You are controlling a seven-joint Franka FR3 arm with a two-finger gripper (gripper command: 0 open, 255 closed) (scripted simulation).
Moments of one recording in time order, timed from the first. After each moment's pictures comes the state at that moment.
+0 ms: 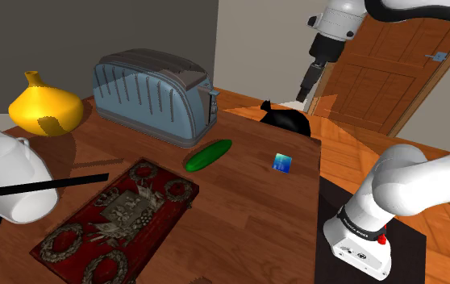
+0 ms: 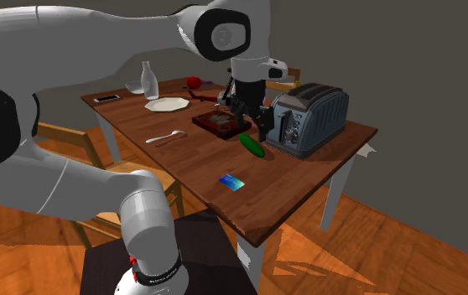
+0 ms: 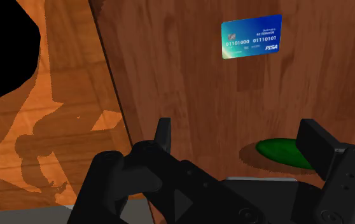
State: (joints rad) arm 0.02 -0.83 0.03 -2.34 0.08 1.61 -0.16
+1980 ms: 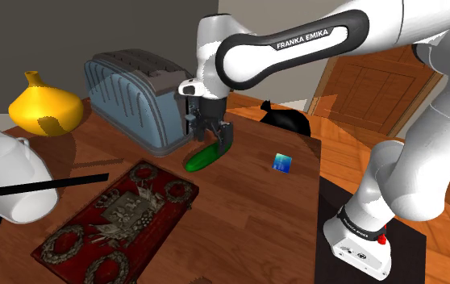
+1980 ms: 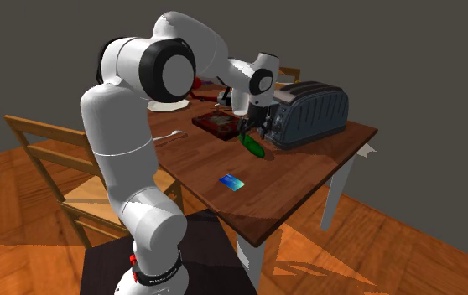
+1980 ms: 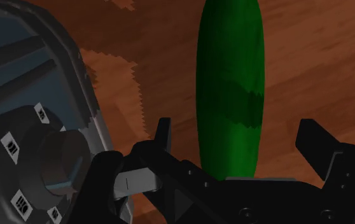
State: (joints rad) arm 0.39 -0.03 0.09 -2.03 0.13 1.94 -1.08
